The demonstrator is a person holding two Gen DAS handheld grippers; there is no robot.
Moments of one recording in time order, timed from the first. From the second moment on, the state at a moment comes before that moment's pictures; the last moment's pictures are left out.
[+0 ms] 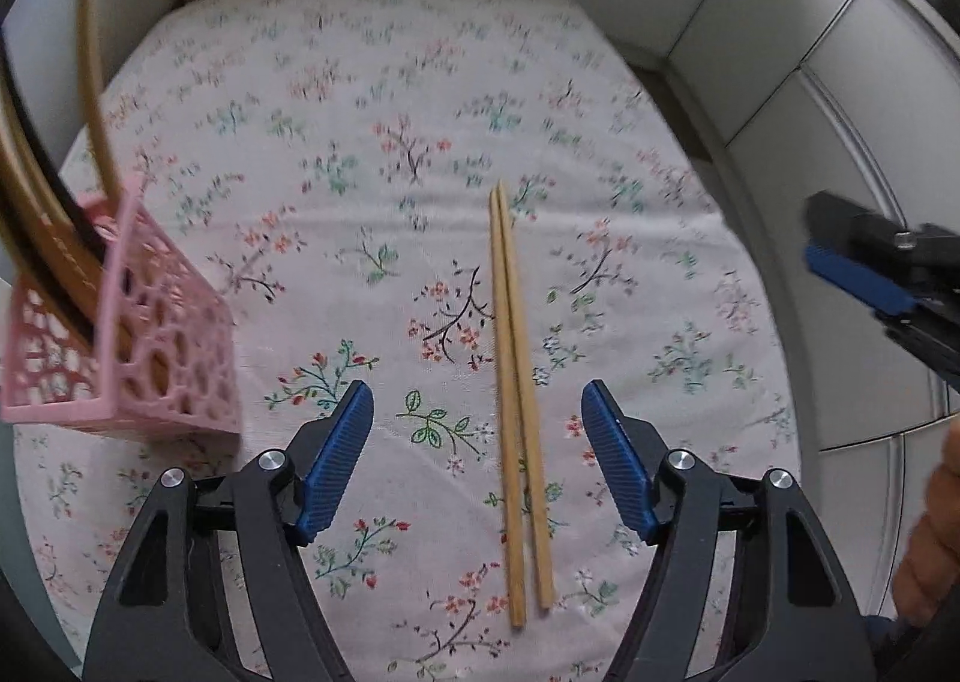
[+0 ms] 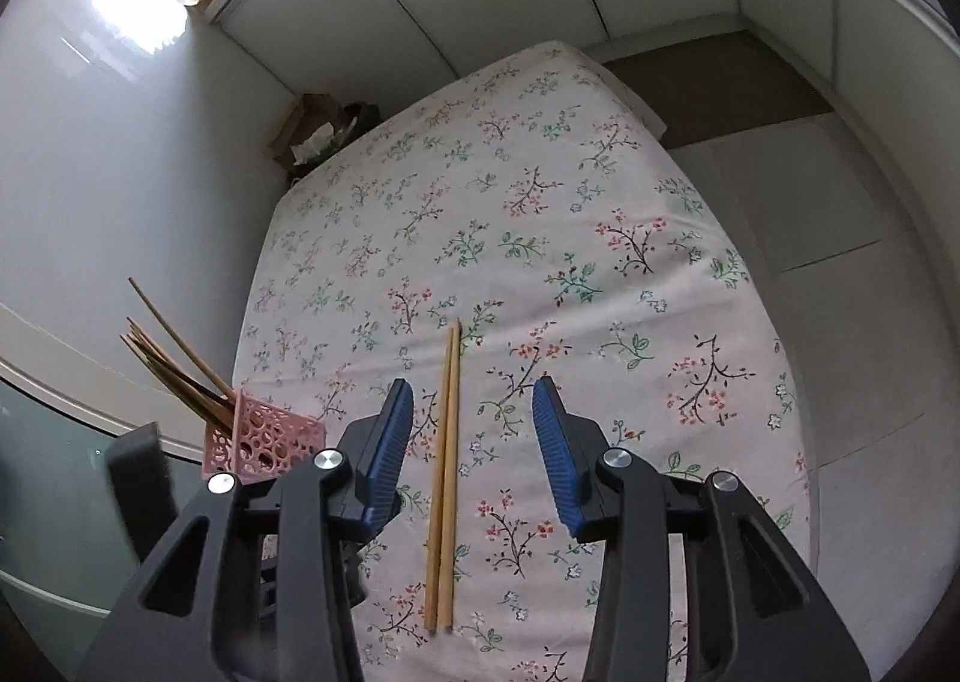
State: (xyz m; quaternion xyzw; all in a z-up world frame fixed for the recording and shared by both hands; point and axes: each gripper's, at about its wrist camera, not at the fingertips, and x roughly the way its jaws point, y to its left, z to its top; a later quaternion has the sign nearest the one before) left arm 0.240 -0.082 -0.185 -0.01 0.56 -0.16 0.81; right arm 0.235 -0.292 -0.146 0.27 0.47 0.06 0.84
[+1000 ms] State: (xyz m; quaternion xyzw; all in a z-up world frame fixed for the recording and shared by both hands) left arm 0.275 -0.106 -0.206 0.03 0.54 -0.16 0.82; right arm 0.253 -0.282 -0.176 0.24 0.53 0.04 0.82
